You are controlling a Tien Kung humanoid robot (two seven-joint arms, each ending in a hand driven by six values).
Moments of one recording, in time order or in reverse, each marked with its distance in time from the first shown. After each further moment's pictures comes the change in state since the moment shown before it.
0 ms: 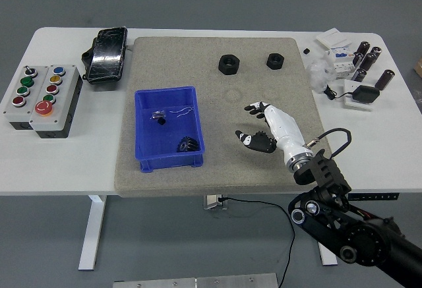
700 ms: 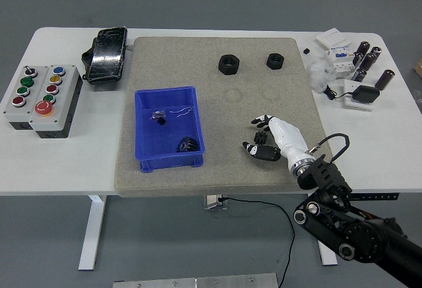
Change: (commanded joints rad) left arm -0.002 0.001 0.002 0.000 -0.001 0.000 -0.002; right arm 0.021 -0.002 -0.029 -0.117 -0.007 0.025 0.005
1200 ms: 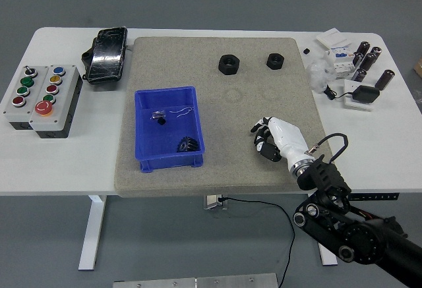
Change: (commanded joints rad) left arm 0.000 0.000 0.000 0.000 0.000 0.001 -0.003; right arm 0.002 -0.004 -0.017 -0.002 -0.035 -0.003 -0.013
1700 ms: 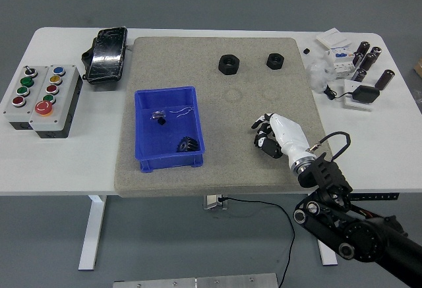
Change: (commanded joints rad) left arm 0.001 -0.001 -0.002 0.000 0.002 0.000 0.000; right arm 0.005 0.001 0.040 0.012 0.019 -0.024 0.017
